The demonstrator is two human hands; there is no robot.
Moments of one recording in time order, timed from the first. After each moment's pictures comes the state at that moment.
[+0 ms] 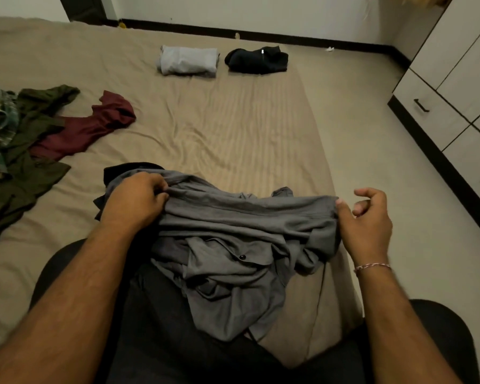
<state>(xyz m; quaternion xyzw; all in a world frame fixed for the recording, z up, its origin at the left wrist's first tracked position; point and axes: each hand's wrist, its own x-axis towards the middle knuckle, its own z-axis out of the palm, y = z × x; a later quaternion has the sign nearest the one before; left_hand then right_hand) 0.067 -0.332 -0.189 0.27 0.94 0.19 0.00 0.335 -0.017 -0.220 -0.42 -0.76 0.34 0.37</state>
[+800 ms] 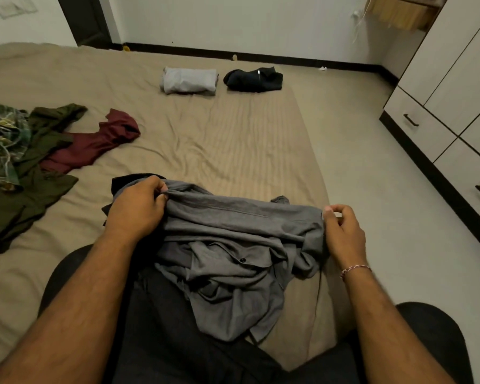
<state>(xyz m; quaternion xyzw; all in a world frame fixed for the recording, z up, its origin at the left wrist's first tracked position) 0.075 -0.340 -0.186 0.26 0.93 0.24 -0.04 0.329 -0.027 -0.232 -0.44 -0.75 0.41 0.29</state>
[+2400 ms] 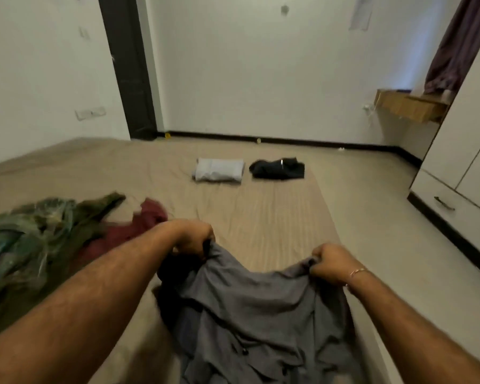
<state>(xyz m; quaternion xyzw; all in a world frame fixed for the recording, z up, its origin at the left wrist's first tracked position) -0.069 -0.230 -0.071 0.41 0.88 -0.09 0.22 0.146 0.042 -0.126 -0.28 -0.94 0.21 -0.02</state>
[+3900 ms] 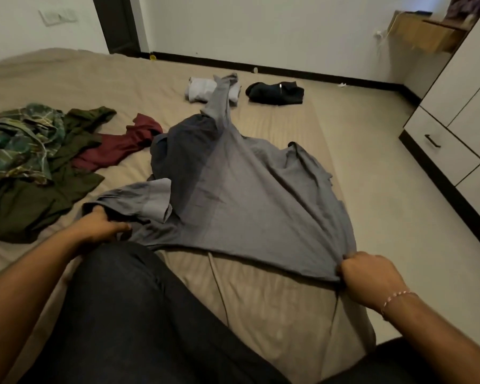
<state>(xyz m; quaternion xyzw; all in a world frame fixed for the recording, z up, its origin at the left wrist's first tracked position) 0.020 -0.450 -0.208 0.00 0.92 0.32 0.21 0.358 -0.028 -0.212 -0.16 -0.94 -0.20 -0.20</state>
